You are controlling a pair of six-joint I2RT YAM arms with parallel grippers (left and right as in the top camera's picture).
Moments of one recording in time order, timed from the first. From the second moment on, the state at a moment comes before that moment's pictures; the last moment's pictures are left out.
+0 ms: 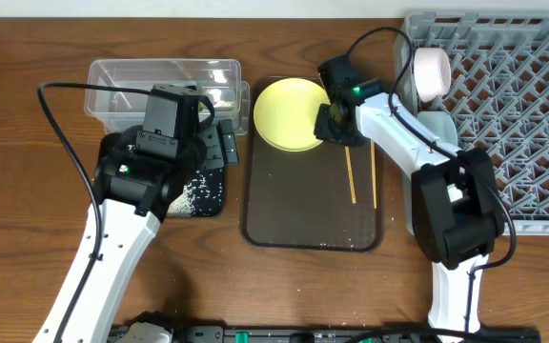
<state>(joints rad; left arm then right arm) -0.28 1.27 1.23 -0.86 -0.04 -0.40 0.41 2.15 1.62 -0.78 0.01 0.65</state>
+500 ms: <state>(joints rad) -0.28 1.27 1.23 -0.86 -0.04 -0.40 0.41 2.19 1.63 -0.78 0.00 0.67</state>
